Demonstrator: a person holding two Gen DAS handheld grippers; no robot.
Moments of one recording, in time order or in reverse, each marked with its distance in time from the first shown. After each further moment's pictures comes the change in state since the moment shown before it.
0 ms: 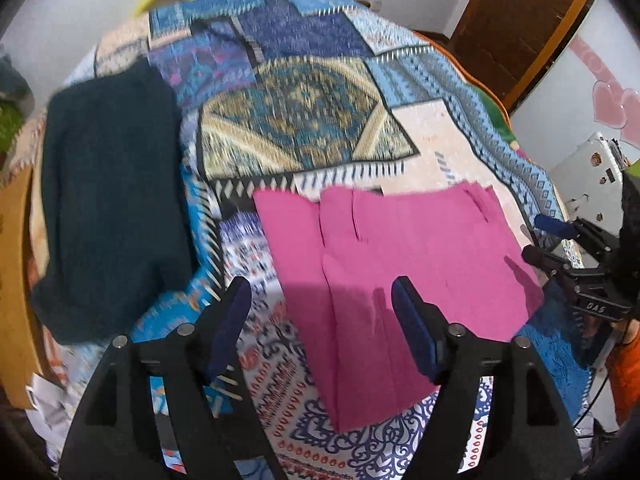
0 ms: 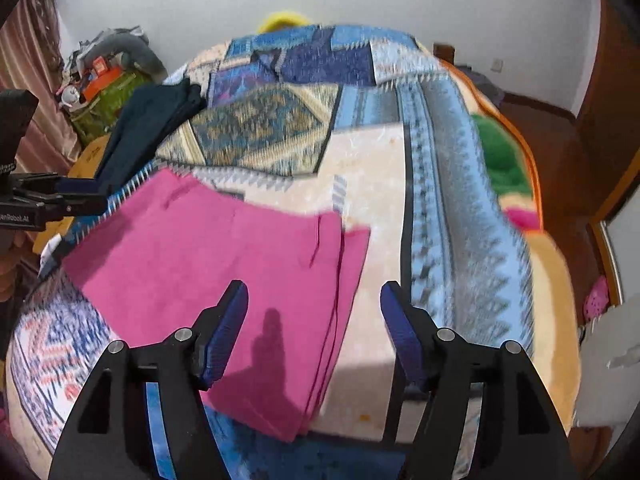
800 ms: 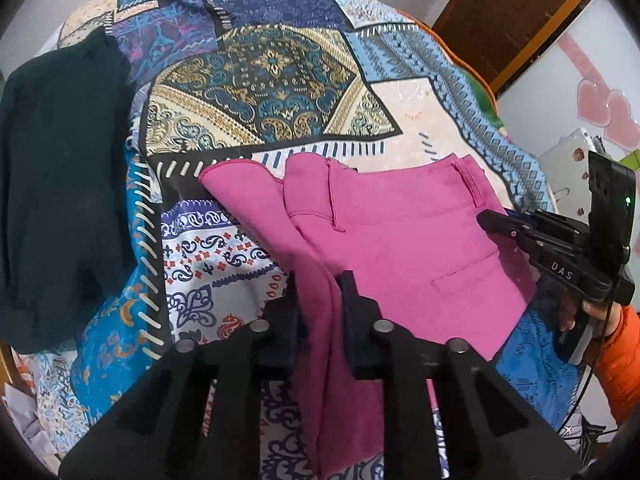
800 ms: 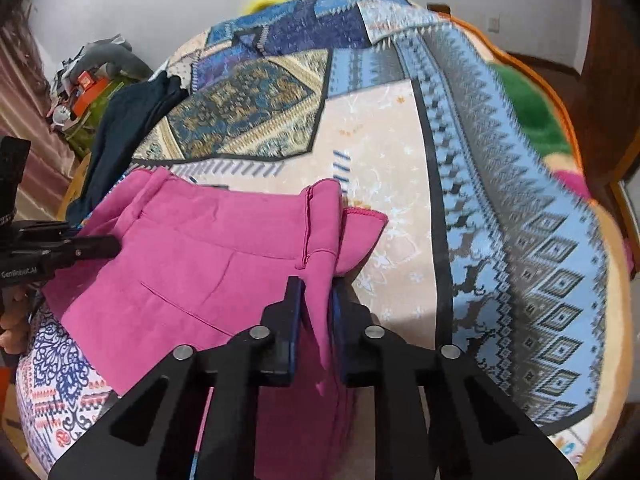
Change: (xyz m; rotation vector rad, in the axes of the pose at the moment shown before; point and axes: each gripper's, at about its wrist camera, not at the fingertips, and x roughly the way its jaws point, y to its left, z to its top) left arm 0.031 -0.004 0.004 0.000 0.035 -0.102; right arm 0.040 -0.006 0.011 0.095 0.036 0.054
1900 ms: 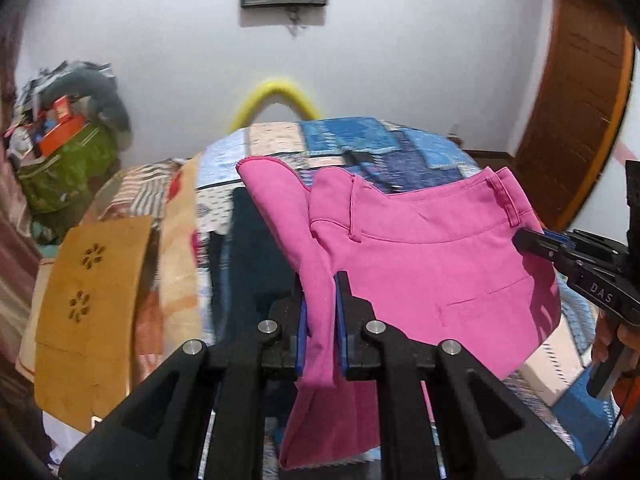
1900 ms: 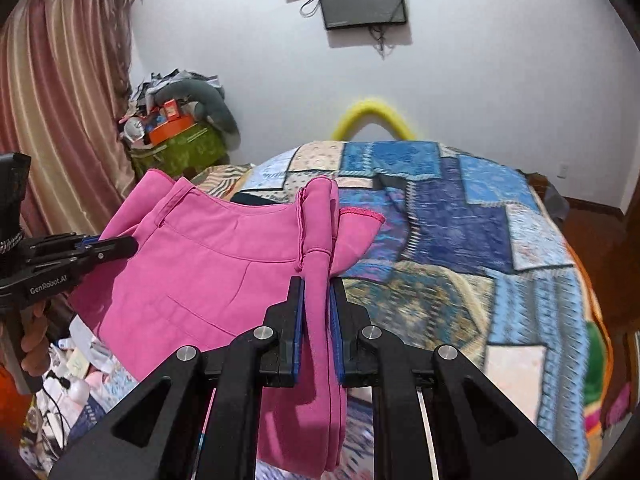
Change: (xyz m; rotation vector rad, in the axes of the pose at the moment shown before) left arm -0.193 0.149 0.001 -0.145 -0.479 0.335; right arm -0.022 0.204 0.132 -0.276 -0.309 0.104
